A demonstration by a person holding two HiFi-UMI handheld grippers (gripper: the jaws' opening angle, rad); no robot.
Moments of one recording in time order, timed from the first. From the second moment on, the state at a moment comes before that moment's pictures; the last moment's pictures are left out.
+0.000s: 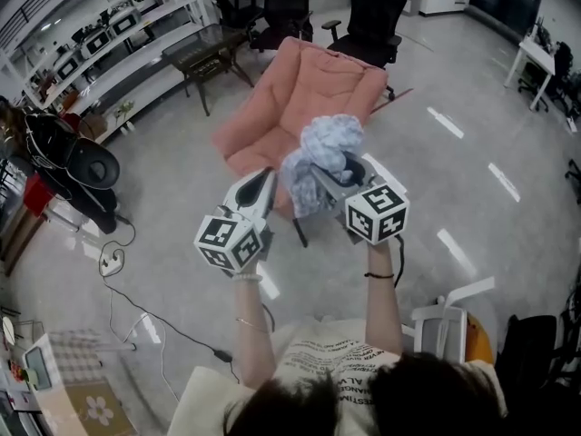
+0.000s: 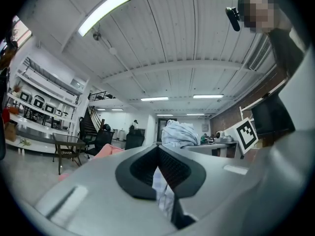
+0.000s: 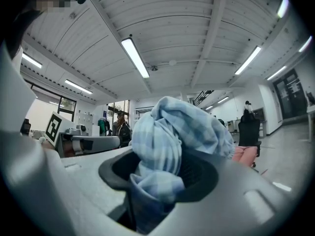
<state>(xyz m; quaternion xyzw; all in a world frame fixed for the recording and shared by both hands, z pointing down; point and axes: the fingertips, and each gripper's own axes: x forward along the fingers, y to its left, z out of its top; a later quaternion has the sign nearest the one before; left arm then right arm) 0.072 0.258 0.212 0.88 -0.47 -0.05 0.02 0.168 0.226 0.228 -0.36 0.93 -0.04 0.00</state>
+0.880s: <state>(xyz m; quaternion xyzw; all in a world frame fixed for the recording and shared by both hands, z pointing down) 0.071 0.192 0.230 0.88 -0.47 -0.03 0.03 0.178 0.157 0.257 -0.38 0.92 -0.08 0.00</state>
